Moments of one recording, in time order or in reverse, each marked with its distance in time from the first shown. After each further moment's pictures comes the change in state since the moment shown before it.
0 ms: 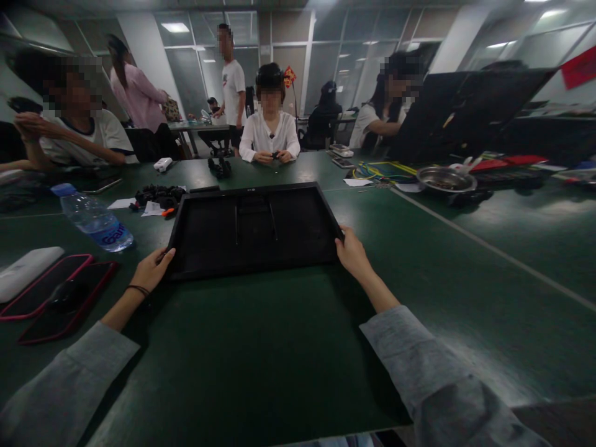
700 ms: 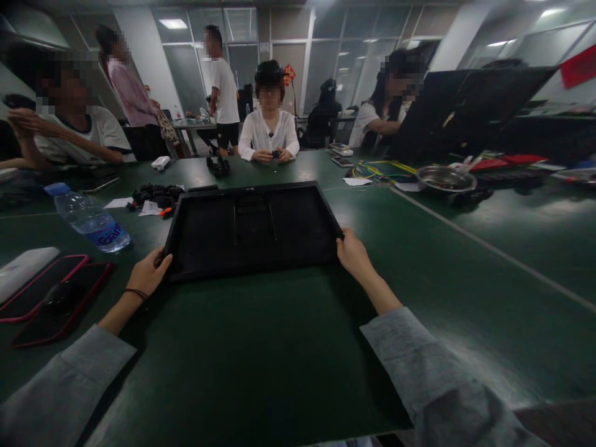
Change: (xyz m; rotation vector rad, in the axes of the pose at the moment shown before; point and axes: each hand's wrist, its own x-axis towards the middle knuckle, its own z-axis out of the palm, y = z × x) left_hand -0.010 0.008 0.000 0.172 0.058 0.073; right_hand -0.001 -0.005 -0.003 -0.119 -0.021 0.040
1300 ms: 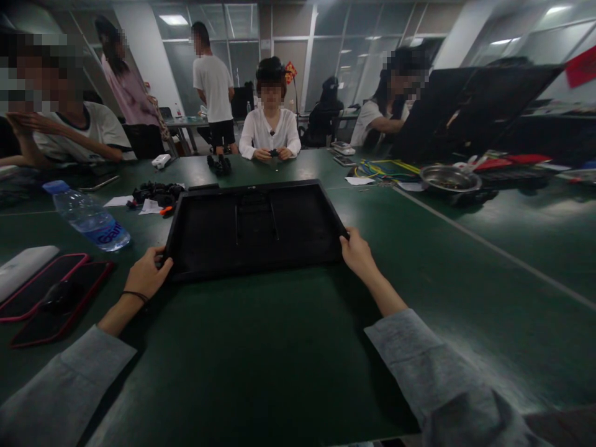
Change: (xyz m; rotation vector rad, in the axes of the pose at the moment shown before) left_hand -0.010 0.014 -0.010 0.104 0.001 -0.017; right_hand 0.004 0.014 0.007 0.074 0.036 0.008
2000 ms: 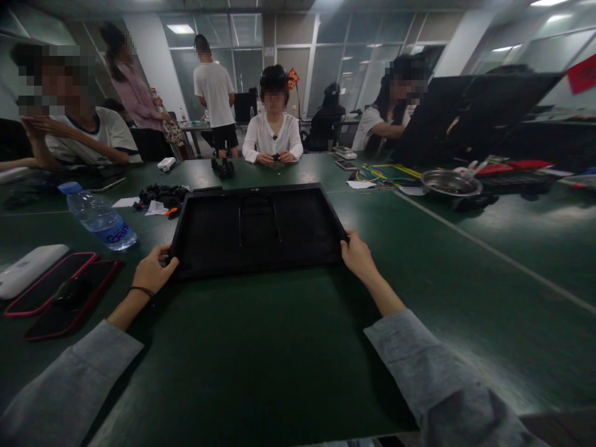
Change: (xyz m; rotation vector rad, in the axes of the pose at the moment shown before) left_hand 0.002 0.000 0.000 -0.058 0.046 -0.030; right_hand 0.002 0.003 0.002 0.021 0.017 -0.006
